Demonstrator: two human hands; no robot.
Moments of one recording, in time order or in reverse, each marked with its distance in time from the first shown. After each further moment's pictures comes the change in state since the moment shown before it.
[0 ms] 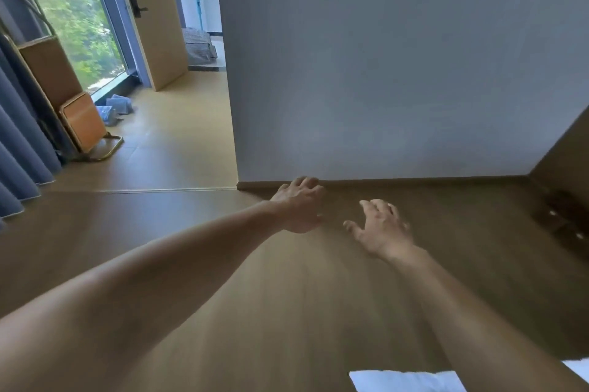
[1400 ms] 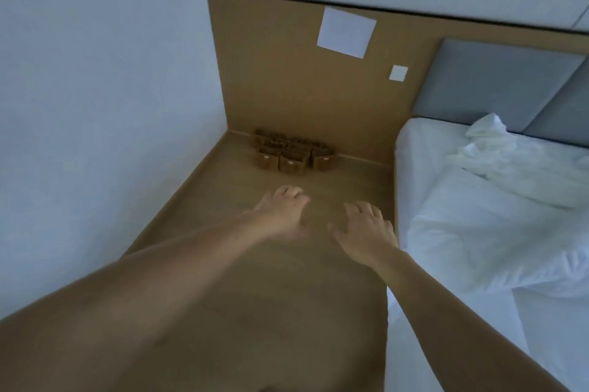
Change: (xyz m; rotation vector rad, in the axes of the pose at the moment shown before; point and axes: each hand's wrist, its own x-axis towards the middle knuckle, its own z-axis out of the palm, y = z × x) left_hand 0.721 0.612 0.035 0.183 -0.263 1.123; right_hand 0.265 0.680 -0.139 0.190 0.169 1.119
